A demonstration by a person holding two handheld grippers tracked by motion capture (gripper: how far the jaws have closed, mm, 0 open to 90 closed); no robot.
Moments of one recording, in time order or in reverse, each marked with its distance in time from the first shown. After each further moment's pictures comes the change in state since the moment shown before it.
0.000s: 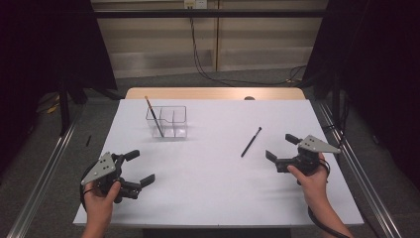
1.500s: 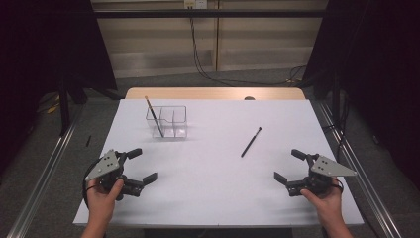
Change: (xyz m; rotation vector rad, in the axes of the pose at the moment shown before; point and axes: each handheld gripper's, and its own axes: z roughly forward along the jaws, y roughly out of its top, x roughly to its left) left arm 0.004 0.003 0.008 0.033 -0.005 0.022; right arm 0.017 -0.022 -0.050 -0.049 0.111 -0.088
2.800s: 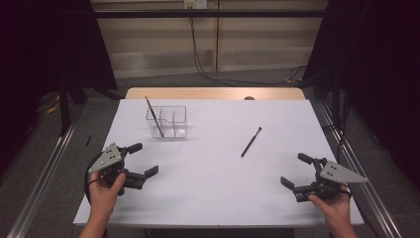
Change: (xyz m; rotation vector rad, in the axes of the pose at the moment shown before) left arm 0.007 0.008 0.007 0.021 0.029 -0.015; right arm 0.000 -0.004 -0.020 -0.011 0.002 -0.008
